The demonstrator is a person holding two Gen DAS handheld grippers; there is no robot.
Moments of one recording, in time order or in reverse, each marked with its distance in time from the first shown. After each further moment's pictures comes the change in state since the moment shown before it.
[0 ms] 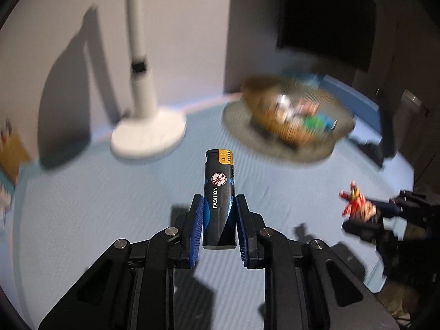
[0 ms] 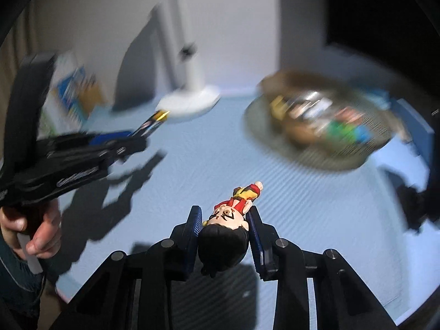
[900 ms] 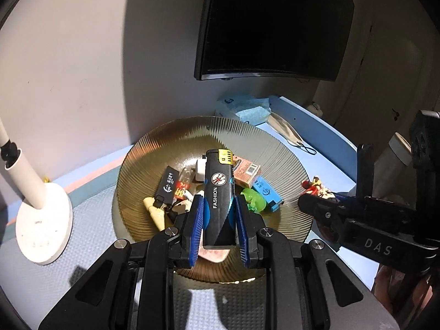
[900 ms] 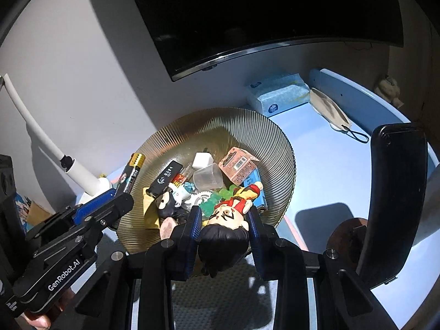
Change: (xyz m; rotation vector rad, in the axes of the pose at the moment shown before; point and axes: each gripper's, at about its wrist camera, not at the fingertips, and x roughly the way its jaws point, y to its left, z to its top) left arm 0.116 -0.119 0.135 0.040 0.030 -0.226; right arm 0.025 -0.180 0.098 0.420 0.016 -0.136
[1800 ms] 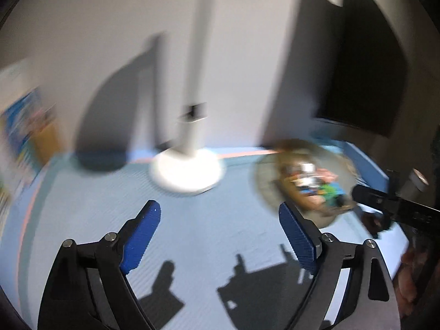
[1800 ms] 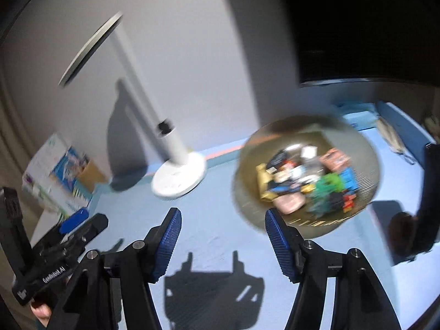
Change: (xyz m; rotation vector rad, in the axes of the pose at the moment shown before) left arm -0.200 0.125 -0.136 -0.314 -0.199 0.364; right arm -0.061 0.151 -0.080 -0.225 -0.052 0.223
